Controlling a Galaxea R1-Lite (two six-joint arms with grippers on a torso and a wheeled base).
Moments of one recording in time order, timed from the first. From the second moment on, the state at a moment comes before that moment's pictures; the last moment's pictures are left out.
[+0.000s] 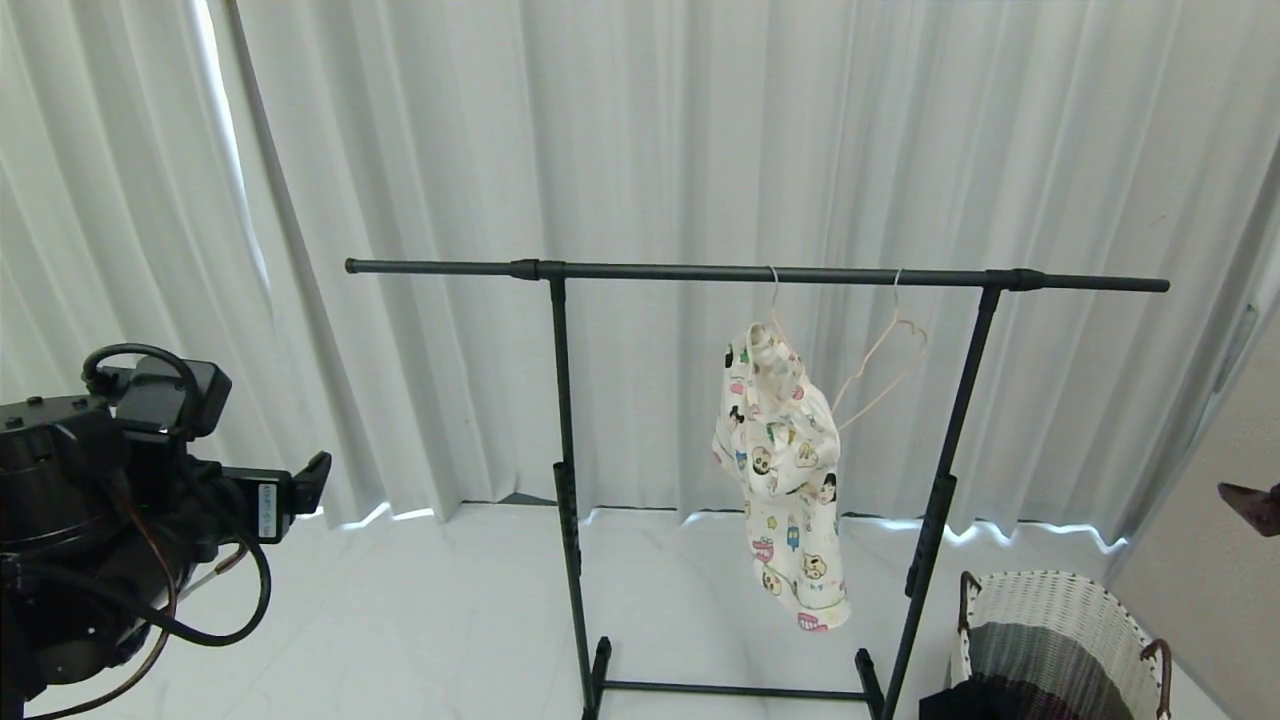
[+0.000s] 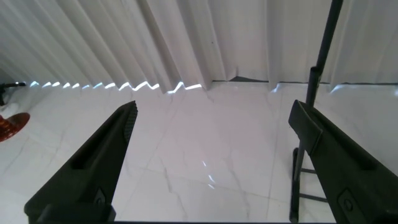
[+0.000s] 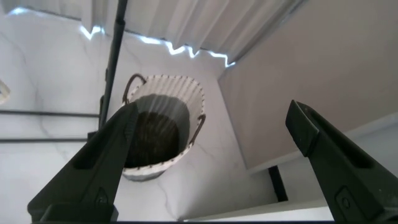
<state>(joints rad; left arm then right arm) -0.01 1.47 -0.38 -0.81 0.27 0.25 -0.21 1.28 -0.59 -0.30 -0.09 -0.41</state>
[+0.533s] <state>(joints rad) 0.00 1.47 -0.35 -0.81 0.31 0.25 -0.21 1.27 -0.49 -0.37 -0.09 -0.41</state>
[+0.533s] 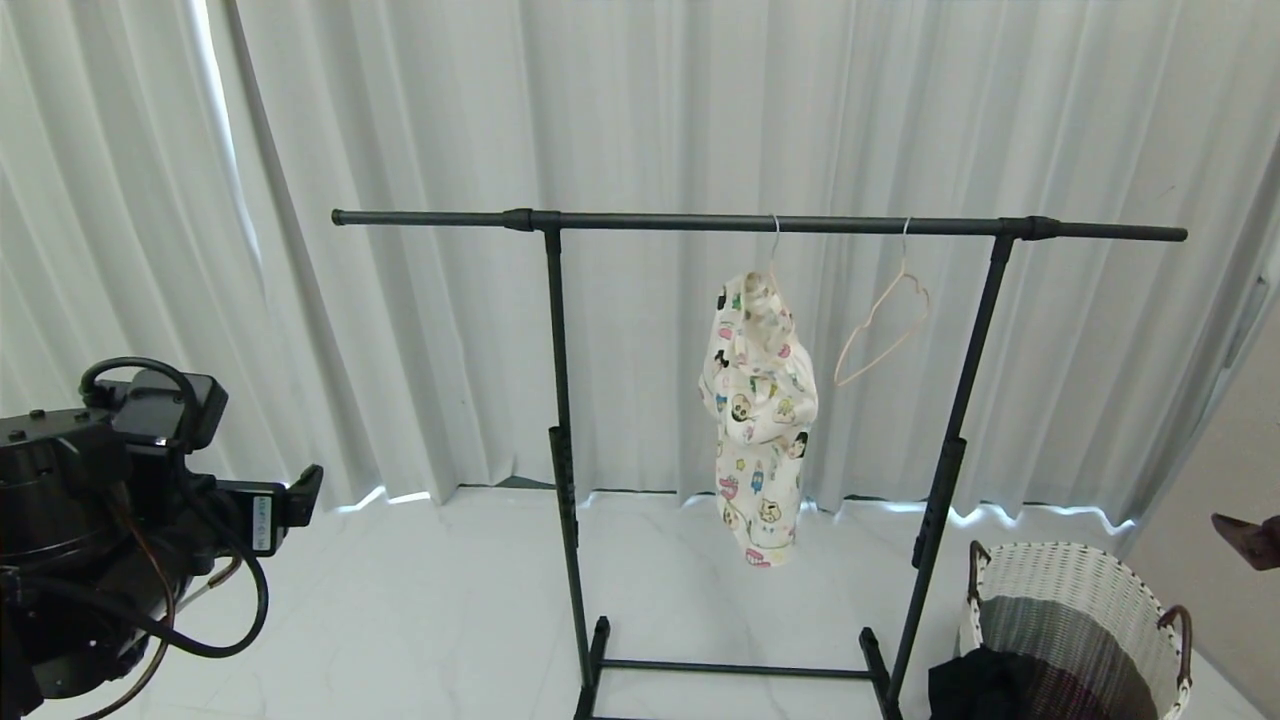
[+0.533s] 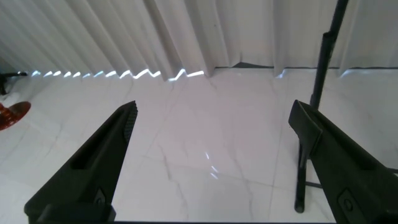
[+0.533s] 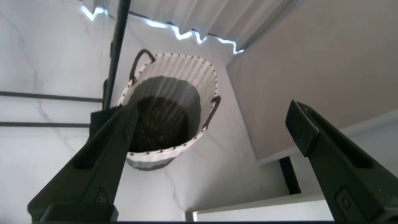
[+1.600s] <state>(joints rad) 0.00 1.40 -0.33 -0.81 0.32 0.26 -0.21 1.27 -0.49 -0.37 -0.09 -0.41</state>
